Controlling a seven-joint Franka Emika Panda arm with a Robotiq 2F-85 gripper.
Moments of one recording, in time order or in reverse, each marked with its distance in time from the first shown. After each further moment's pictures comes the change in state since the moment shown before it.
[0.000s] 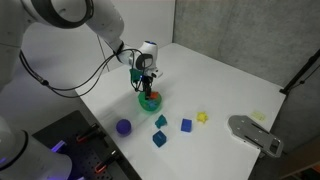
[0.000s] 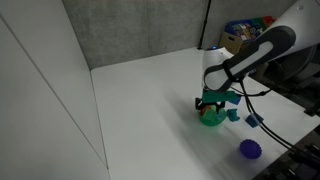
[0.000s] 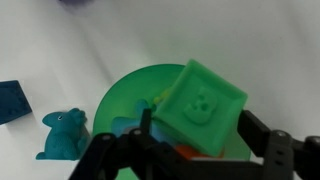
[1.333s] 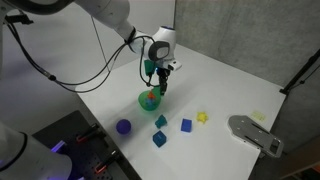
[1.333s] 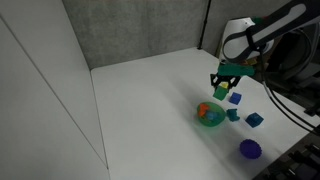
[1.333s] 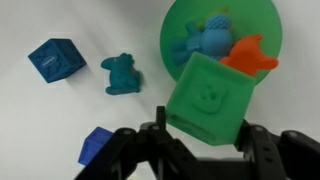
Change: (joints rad) arm -0.120 -0.162 -0.062 -0.016 -0.021 -0.051 -0.004
